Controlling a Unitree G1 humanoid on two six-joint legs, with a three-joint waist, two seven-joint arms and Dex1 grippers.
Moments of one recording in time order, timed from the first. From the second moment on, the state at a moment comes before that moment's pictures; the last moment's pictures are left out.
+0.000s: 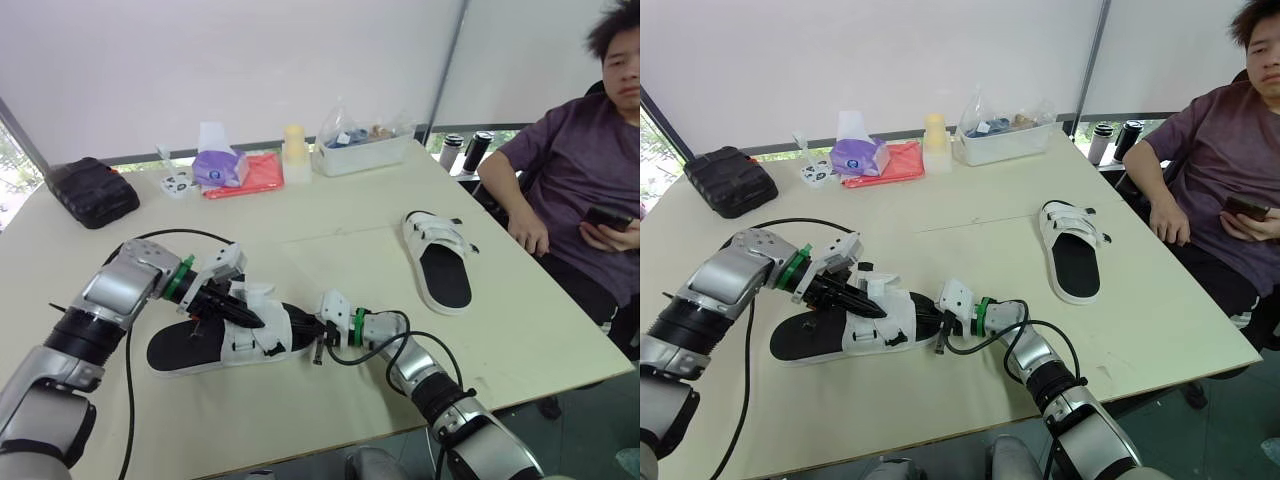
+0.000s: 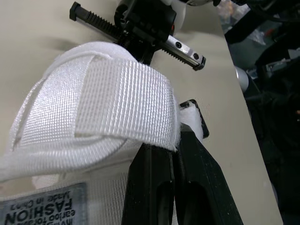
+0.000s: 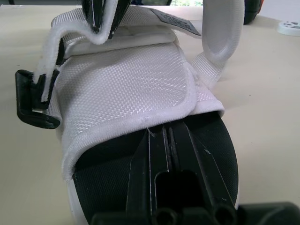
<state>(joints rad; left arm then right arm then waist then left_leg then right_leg) -0.74 0.86 -0.39 0.23 -0.34 0.53 -1.60 -0.52 -0.15 0.40 0.64 0.06 -0.32 0.90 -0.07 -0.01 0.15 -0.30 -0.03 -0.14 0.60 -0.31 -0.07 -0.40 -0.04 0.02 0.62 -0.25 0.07</state>
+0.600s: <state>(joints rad) -0.75 0.80 -0.41 0.22 -0.36 0.57 -1.58 -0.51 -0.15 0.39 0.64 0.06 -0.32 0.90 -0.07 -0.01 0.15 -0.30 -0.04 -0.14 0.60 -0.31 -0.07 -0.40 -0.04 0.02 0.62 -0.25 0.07</state>
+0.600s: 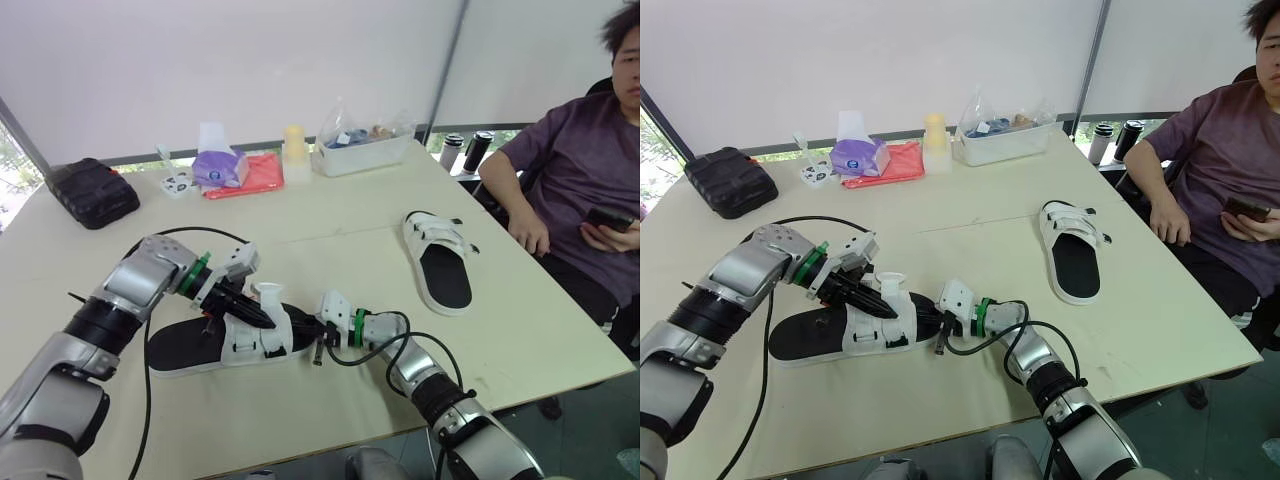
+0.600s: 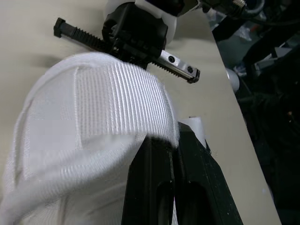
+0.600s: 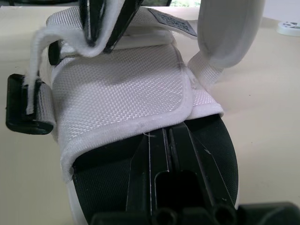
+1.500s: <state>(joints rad) -0.54 0.69 -0.30 -0.02 -0.42 0.74 -1.38 -0.50 -0.14 0.39 0.63 0.06 -0.32 0.88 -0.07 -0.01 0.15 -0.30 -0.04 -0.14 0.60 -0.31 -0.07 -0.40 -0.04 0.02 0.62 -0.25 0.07</state>
